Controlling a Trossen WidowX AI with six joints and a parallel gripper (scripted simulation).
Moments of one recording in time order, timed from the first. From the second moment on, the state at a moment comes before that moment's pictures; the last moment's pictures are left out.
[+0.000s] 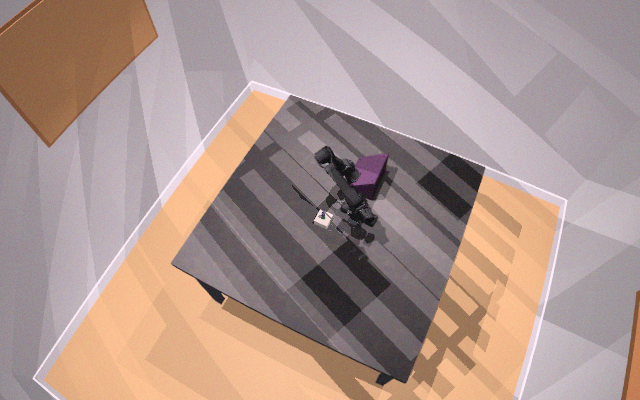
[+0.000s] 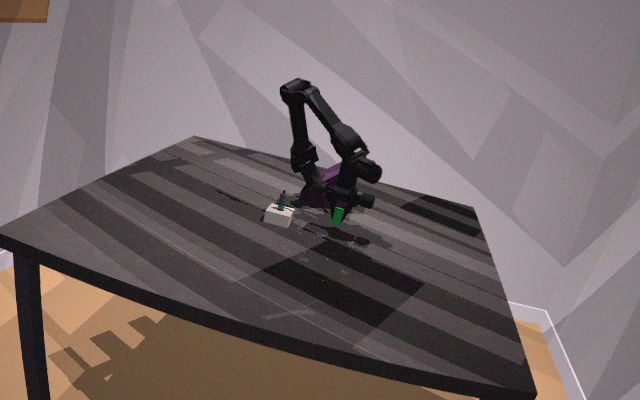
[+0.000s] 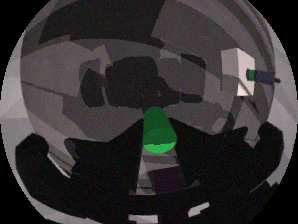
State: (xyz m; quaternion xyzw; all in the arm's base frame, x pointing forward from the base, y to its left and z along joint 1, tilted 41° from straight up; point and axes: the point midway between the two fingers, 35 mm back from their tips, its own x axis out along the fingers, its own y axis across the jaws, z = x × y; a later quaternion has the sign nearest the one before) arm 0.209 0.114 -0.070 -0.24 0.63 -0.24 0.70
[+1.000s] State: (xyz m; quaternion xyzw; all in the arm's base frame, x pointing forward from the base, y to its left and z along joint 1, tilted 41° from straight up) arm 0.239 0.122 0.018 -0.23 0.63 -0.23 0.70
